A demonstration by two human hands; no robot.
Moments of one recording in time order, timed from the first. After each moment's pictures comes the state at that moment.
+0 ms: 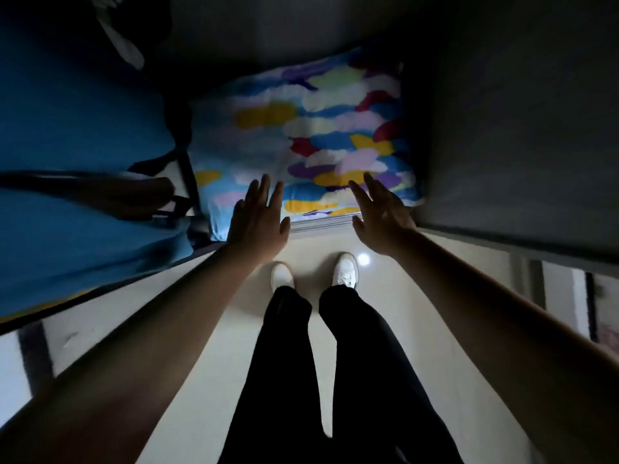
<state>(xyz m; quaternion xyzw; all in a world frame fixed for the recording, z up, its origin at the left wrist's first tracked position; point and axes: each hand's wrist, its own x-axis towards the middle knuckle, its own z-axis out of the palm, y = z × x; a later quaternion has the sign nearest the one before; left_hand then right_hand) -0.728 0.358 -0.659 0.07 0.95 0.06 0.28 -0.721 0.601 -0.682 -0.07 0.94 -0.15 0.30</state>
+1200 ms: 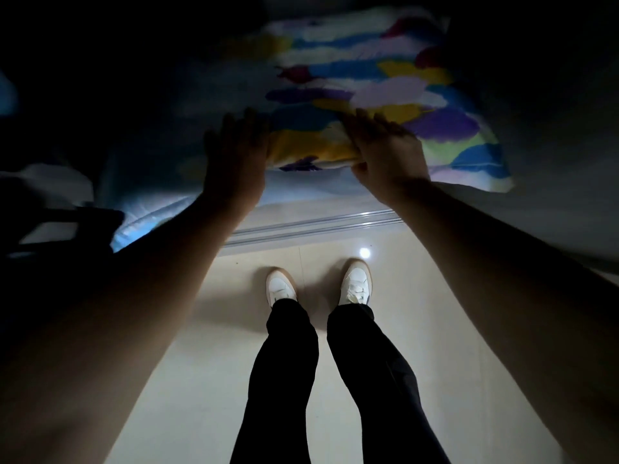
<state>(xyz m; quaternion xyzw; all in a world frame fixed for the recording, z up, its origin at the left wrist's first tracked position) -0.822 0.341 -0.768 0.10 0.98 -0.04 0.17 -0.818 0.570 -0.785 -0.12 0.98 -0.11 0.12</state>
